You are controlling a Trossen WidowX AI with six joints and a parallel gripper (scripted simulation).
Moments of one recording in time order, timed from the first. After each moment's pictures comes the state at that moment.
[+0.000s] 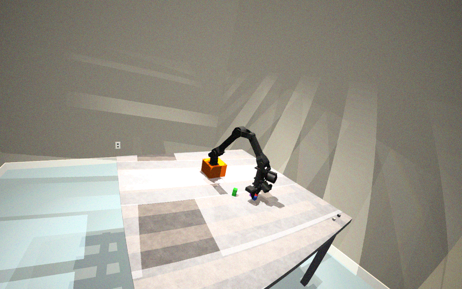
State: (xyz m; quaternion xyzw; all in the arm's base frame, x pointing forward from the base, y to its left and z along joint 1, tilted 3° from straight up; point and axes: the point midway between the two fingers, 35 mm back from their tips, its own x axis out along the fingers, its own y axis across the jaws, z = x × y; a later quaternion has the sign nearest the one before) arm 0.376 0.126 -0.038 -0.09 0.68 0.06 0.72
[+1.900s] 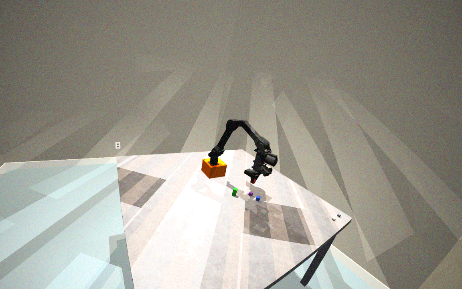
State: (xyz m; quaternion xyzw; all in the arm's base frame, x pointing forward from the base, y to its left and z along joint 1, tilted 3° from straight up) arm 0.355 0.100 0.078 -0.09 0.69 0.06 0.72
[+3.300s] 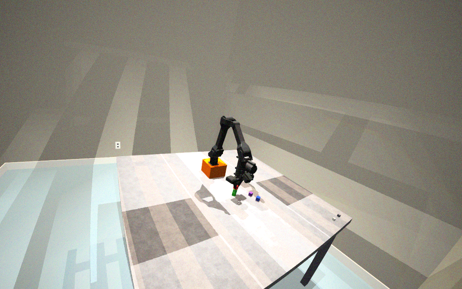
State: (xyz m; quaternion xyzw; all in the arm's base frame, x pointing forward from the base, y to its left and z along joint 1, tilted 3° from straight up) arm 0.299 0.017 0.010 -0.09 0.69 0.06 0.72
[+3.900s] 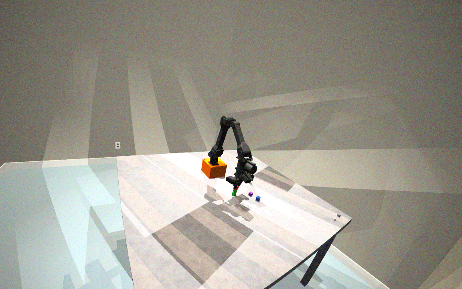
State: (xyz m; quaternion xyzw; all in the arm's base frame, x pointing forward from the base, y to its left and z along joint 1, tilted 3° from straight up) arm 0.300 0.017 0.007 -0.09 0.68 0.06 0.72
